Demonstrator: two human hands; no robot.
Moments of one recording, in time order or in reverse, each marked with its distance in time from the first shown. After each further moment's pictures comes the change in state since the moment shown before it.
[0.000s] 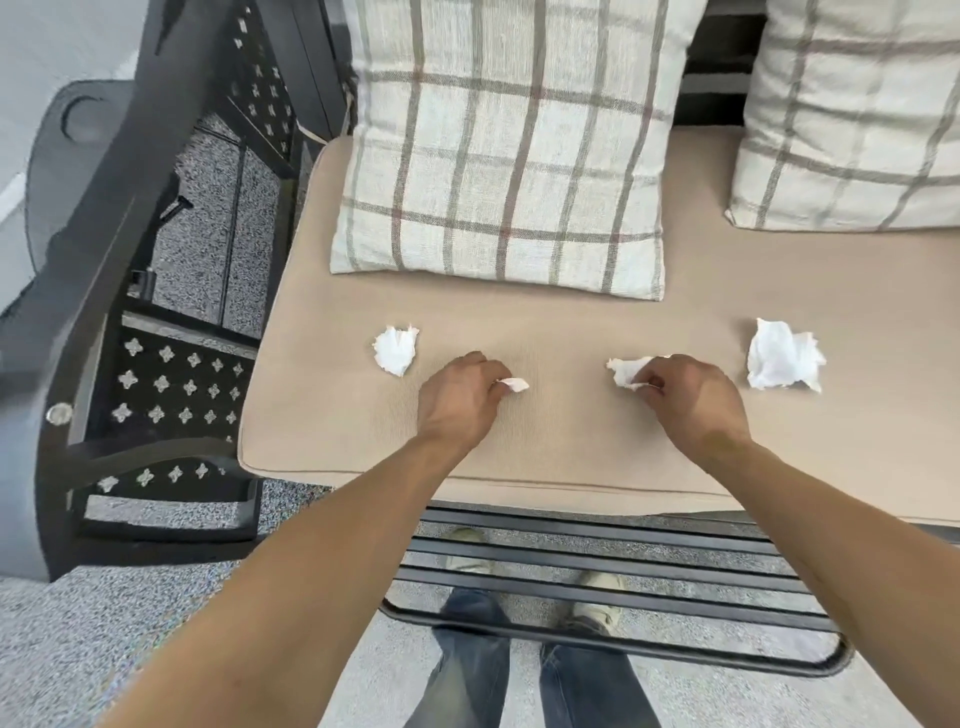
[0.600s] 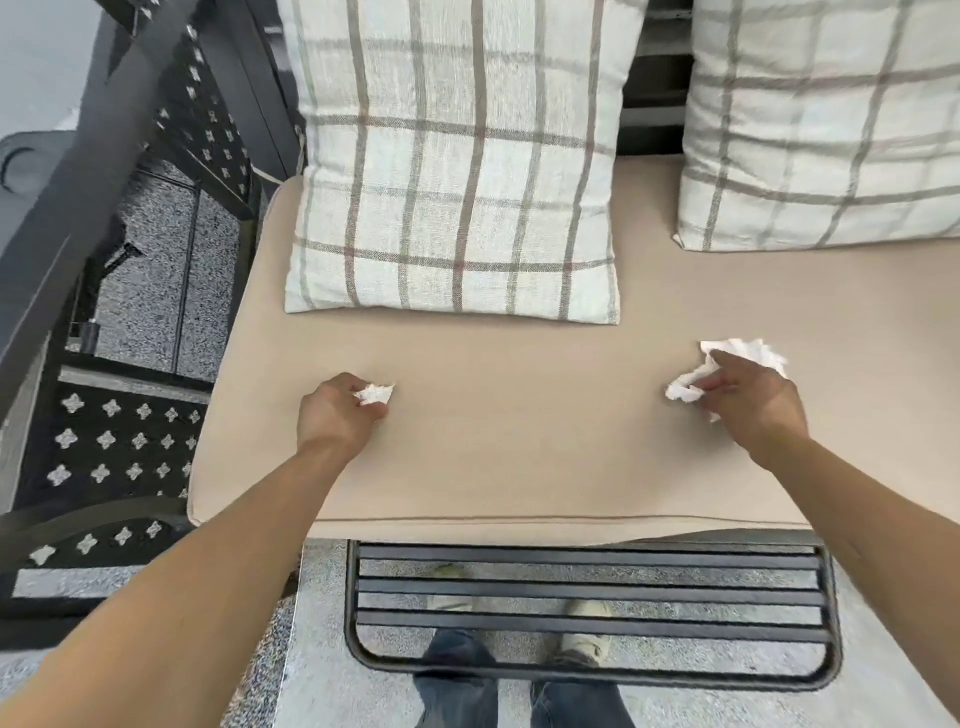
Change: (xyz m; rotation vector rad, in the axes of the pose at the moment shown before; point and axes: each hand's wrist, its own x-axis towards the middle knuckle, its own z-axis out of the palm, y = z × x) left_hand 0.029 -0.081 -0.023 -0.238 0.045 -0.511; right_hand 0.015 0.085 -0.036 0.440 0.045 0.396
